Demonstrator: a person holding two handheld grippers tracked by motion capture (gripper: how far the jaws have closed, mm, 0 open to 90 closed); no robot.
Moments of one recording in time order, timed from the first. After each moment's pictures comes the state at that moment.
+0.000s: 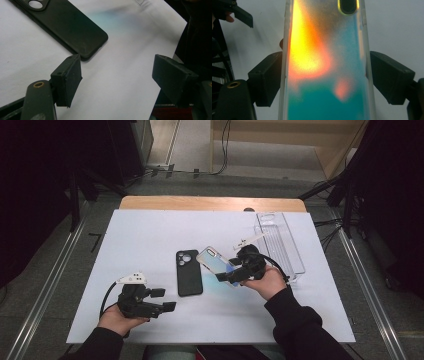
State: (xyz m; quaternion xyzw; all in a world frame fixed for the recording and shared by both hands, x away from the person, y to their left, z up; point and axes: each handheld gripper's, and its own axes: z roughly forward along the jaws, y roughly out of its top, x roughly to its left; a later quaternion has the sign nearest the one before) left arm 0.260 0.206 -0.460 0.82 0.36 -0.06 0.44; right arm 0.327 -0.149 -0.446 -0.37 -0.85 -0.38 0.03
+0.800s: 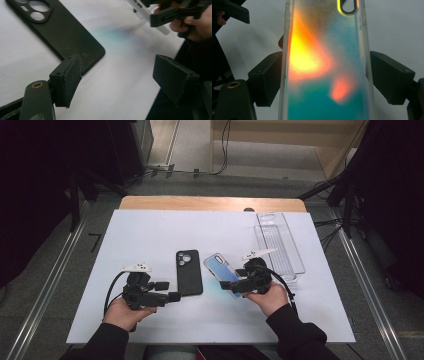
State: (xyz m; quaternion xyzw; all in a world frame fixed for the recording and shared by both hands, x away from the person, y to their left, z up) left arm 0.274 0.187 -0.442 0.80 0.42 -0.07 0.42; right arm 0.294 -0.158 -0.462 -0.45 -0.80 -0.40 0.03
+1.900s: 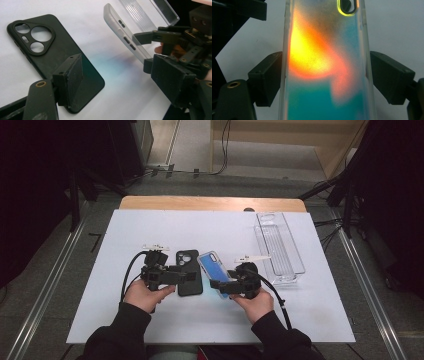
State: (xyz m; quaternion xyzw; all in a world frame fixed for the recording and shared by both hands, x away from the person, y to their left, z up) left arm 0.310 0.140 -0.419 0.79 0.46 -0.06 0.41; right arm 0.285 -0.131 -0.473 -0.49 -0.75 -0.44 0.01
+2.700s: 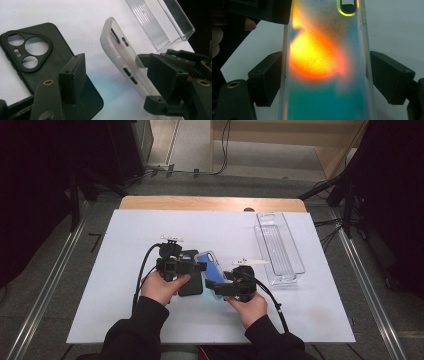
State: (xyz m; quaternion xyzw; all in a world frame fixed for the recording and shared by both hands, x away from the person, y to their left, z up) left arm 0.332 0.104 -0.421 0.77 0.50 -0.04 0.39; right arm 0.278 -0.118 -0.479 -0.51 -0.72 -0.47 0.01
